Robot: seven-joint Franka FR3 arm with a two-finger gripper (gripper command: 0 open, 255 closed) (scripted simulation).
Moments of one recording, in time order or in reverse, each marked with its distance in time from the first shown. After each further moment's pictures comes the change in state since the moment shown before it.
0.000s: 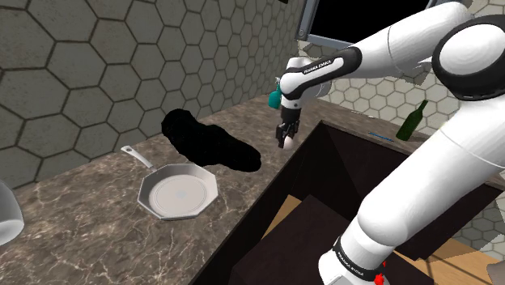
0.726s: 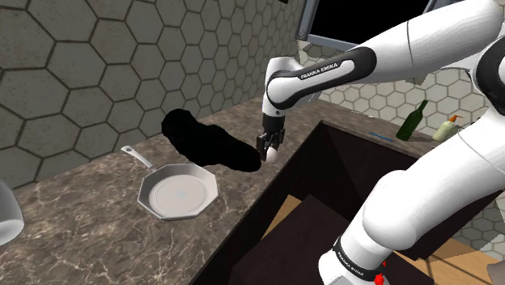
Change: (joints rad) arm 0.124 -0.135 0.168 -0.136 0.071 -0.007 0.252
